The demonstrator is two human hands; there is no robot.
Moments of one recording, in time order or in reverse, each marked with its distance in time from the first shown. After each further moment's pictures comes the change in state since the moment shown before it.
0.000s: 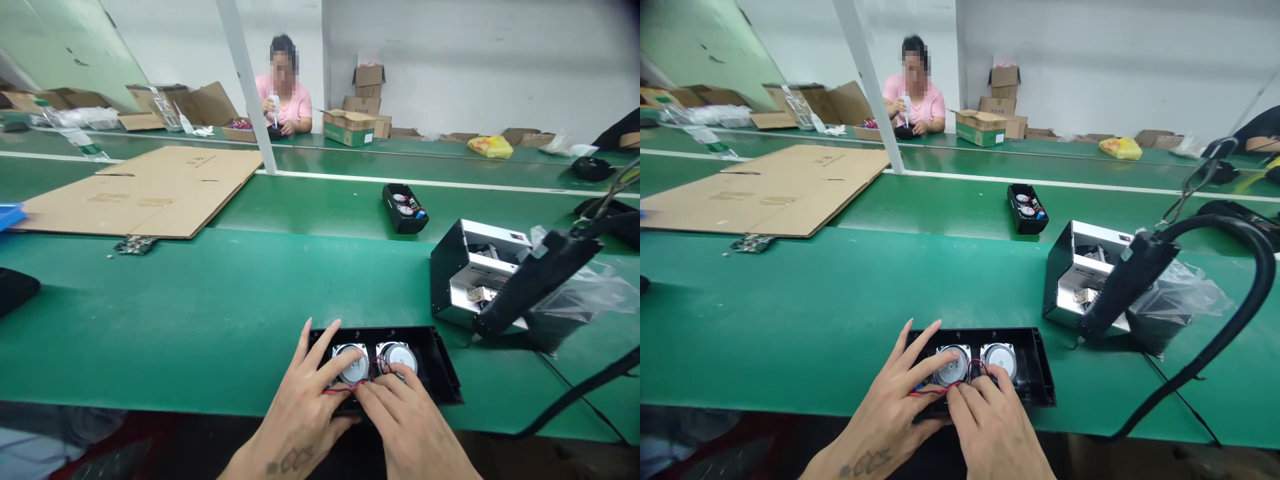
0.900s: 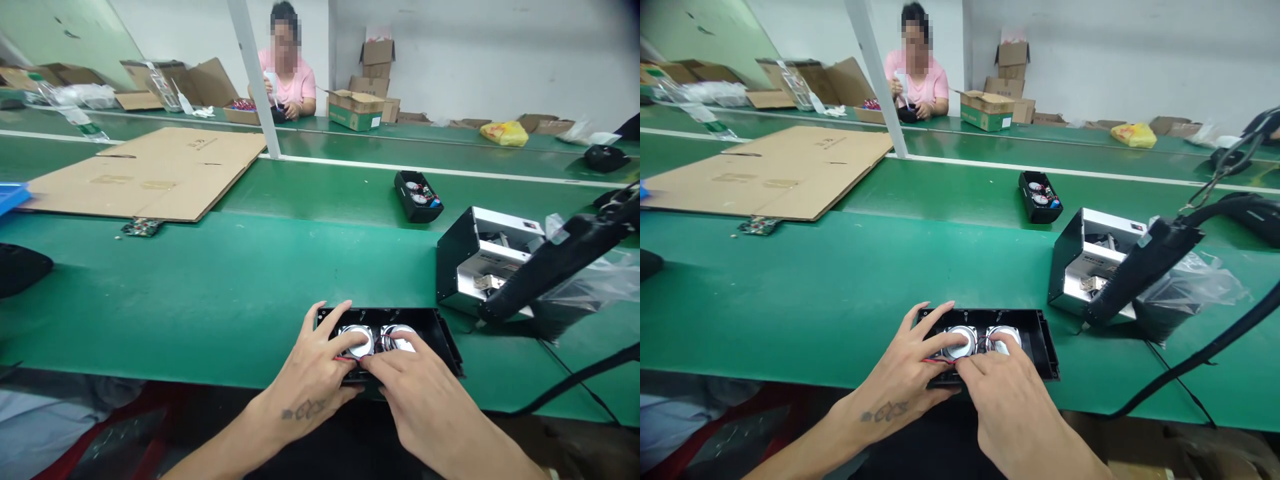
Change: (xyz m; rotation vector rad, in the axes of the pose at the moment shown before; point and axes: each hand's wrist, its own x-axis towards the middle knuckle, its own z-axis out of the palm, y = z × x) left_hand 0.010 -0.008 -0.008 -0.063 -0.154 -0.010; right_hand 0.026 0.008 -0.032 0.151 -0.400 0.181
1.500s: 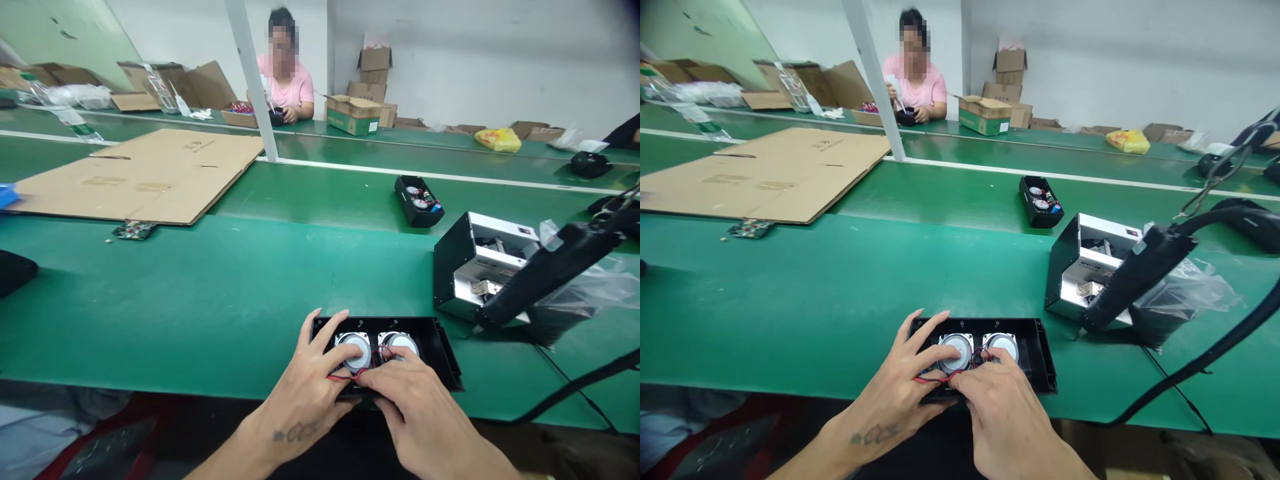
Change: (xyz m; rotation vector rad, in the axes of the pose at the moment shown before) left_hand -0.009 0.002 0.011 -0.053 0.101 -0.013; right_hand -0.008 0.005 0.017 0.213 0.103 0.014
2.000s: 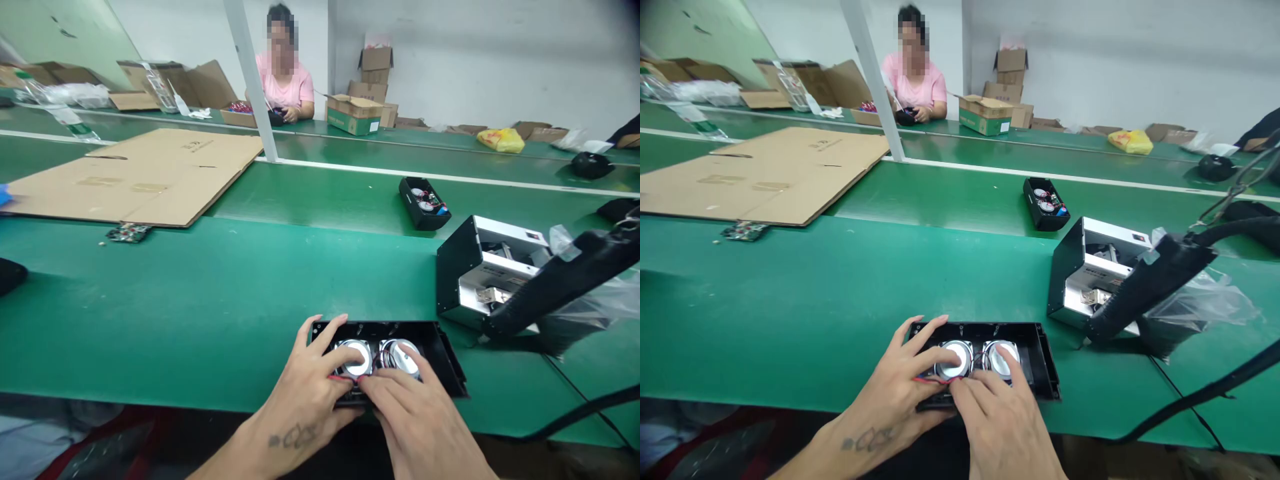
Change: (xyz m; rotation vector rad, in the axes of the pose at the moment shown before) left_hand 0.008 -0.008 -0.002 -0.041 -0.033 -0.041; right_hand -0.002 0.000 0.009 -0.246 0.152 -0.136
